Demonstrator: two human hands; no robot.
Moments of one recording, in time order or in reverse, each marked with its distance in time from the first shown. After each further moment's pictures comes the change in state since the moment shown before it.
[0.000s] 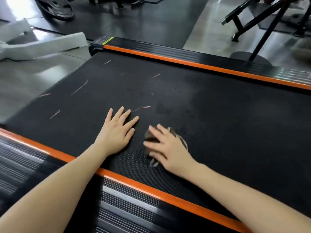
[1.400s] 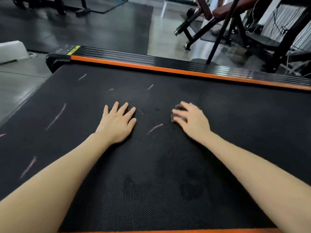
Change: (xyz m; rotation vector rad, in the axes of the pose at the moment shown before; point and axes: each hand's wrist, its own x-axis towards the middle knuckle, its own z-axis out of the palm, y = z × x) left_hand 0.120 -0.094 0.021 -0.089 -0.104 0.123; right_hand 0.110 0.070 0.001 -0.292 0.221 0.703
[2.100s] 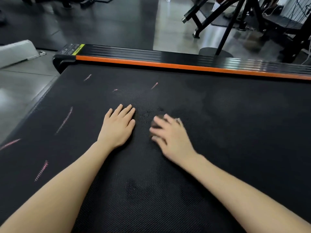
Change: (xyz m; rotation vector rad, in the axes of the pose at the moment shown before) left_hand -0.007 -0.003 -0.003 -0.140 0.036 -0.046; right_hand -0.034 -0.069 0.014 0.059 -0.023 -0.238
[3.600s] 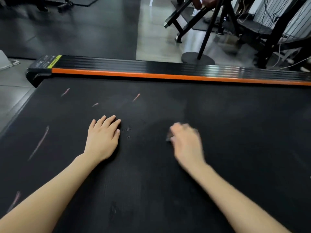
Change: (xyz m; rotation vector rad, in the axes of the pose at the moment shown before) left_hand 0.019 0.007 -0.005 -0.010 0.066 0.009; right_hand -0.017 0.056 -0.033 -0.160 0.120 0.331
